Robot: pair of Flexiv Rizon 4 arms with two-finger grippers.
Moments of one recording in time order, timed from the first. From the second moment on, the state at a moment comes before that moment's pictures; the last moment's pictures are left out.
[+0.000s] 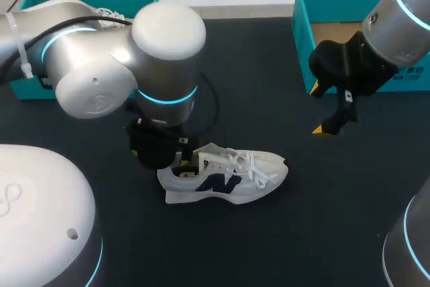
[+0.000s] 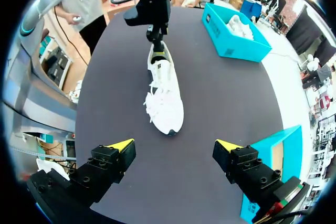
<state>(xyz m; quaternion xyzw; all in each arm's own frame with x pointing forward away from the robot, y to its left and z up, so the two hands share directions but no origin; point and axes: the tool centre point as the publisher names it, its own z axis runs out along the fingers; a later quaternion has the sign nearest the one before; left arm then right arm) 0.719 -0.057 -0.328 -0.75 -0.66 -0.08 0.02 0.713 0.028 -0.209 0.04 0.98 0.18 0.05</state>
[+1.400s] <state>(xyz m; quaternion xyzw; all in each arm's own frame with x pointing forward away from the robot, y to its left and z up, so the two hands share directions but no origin) 0.718 0.059 -0.311 -0.50 -0.82 0.29 0.06 0.713 0.028 -0.209 0.04 0.98 0.18 0.05</state>
